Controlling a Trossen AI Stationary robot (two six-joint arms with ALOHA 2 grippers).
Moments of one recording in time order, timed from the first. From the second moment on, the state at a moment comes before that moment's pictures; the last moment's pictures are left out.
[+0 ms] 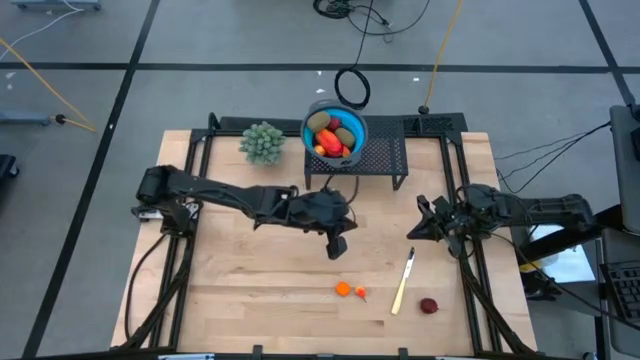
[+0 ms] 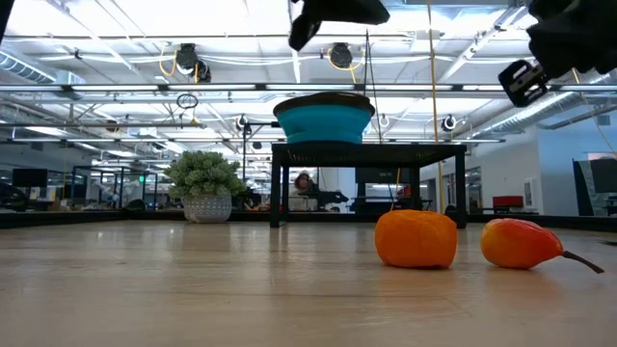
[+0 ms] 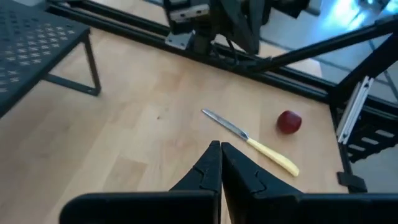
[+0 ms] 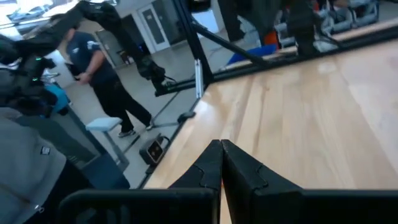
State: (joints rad) left arm -0.14 1.77 1.51 -0.27 -0.14 -0.38; right arm 0.03 0.27 0.23 -0.05 -0.39 0.35
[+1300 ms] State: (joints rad) left arm -0.17 0.76 0.50 0.01 -0.28 -0.33; right arm 0.43 1.08 0.92 -0.51 -0.15 0.22
